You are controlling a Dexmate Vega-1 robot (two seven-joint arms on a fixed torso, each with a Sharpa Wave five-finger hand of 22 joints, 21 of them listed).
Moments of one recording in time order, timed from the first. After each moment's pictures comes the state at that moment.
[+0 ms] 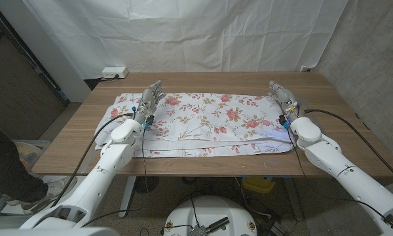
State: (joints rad) left arm 0.90 0.38 0.15 -1.34 -0.47 -0.21 -0.18; left_hand 0.05 0.09 0.67 0.17 0.19 -0.10 -0.04 0.20 0.17 -0.07 -0.03 0.22 0.18 -0.09 0.03 0.19 0.17 -0.11 0.03 0.55 0.18; right arm -0.94 -0.64 -0.31 -1.49 0.32 0.14 -0.24; right_hand 0.27 0.12 0.47 -0.06 0.22 0.19 0.03 0.21 0.18 0.19 0.08 0.22 0.18 0.09 0.03 0.20 0.18 0.27 0.01 0.19 0.17
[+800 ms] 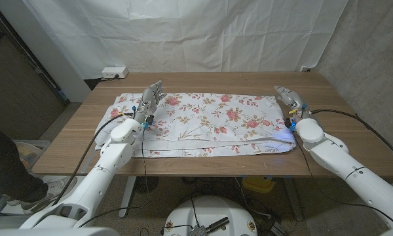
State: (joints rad) left arm 0.89 0.37 0.15 -1.31 -0.46 -0.21 -0.21; left_hand 0.05 0.09 0.67 0.17 0.19 -0.09 -0.04 0.20 0.17 -0.07 -0.03 0.22 0.18 -0.09 0.03 0.19 0.17 -0.11 0.03 0.55 0.18; right arm -0.99 -0.70 -0.30 -1.59 0.22 -0.06 -0.35; right_hand 0.31 0.15 0.47 -0.09 0.20 0.23 0.03 0.21 0.18 0.25 0.09 0.22 0.18 0.13 0.03 0.21 0.18 0.29 0.02 0.20 0.17
